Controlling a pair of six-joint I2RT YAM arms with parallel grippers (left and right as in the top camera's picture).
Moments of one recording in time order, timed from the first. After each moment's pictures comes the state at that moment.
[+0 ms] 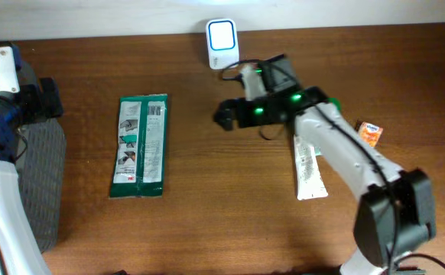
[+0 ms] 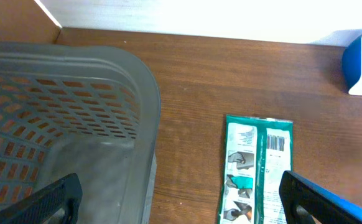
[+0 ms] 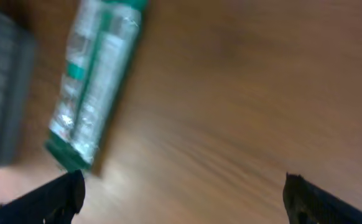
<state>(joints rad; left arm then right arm) 0.39 1.43 1.69 -0.98 0.14 0.20 0.40 1.82 1.43 -0.59 -0.44 0.28</state>
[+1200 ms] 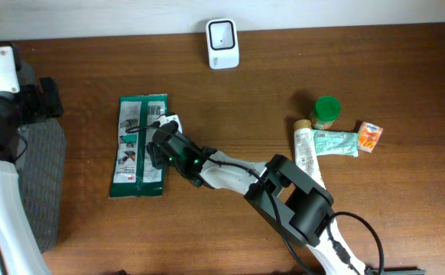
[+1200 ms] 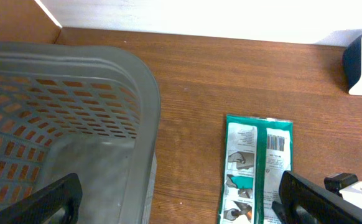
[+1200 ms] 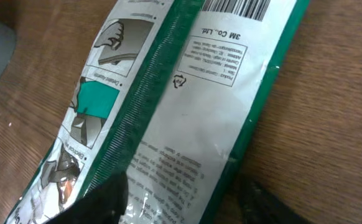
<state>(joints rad) 0.39 1.43 1.69 -0.98 0.14 0.20 0.87 2.26 1.44 0.11 0.03 0.59</state>
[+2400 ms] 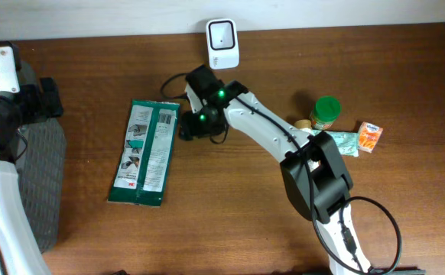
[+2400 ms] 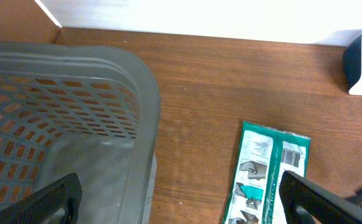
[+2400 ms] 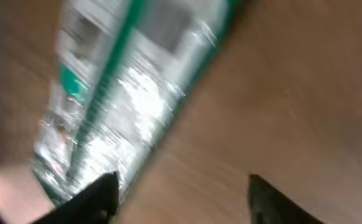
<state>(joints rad) 0.39 1.43 1.69 -0.98 0.14 0.20 0.61 2.29 1.89 -0.74 -0.41 0.35</state>
